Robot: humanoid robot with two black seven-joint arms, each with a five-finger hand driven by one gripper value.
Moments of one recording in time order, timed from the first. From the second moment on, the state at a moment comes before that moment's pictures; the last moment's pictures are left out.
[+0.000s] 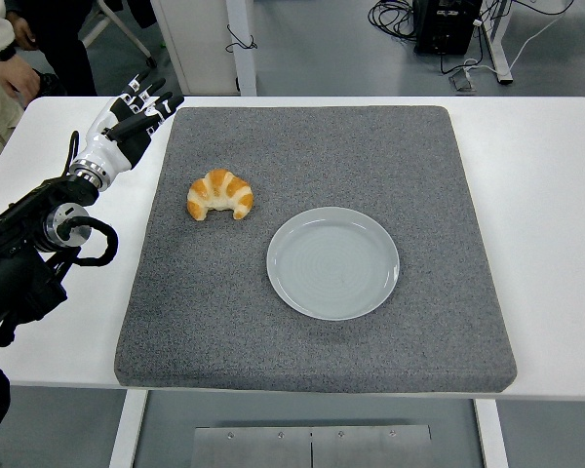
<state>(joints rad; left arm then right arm) -0.90 0.20 -0.69 -0.42 0.14 -0.31 -0.29 -0.15 0.00 0.02 0.15 -0.10 0.02 0.41</state>
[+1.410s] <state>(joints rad) -0.84 0.38 -0.67 -0.82 0.14 -0.22 -0.30 -0.15 0.00 0.02 0.15 -0.10 0.02 0.41</state>
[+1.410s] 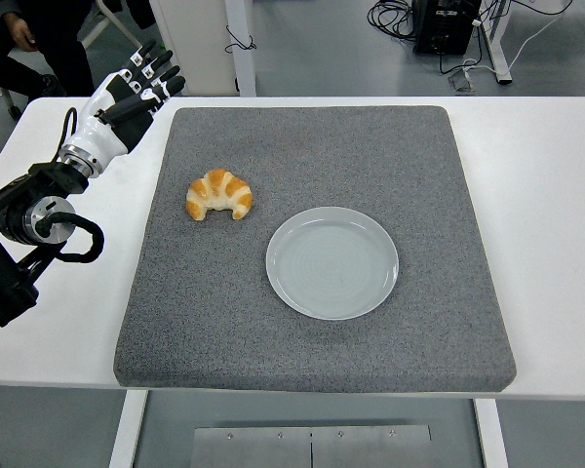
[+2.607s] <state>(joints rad) -0.78 0.52 -0.42 -1.27 0.92 0.31 -0.24 -0.15 0.00 0.02 0.15 -0.10 0.02 0.41</state>
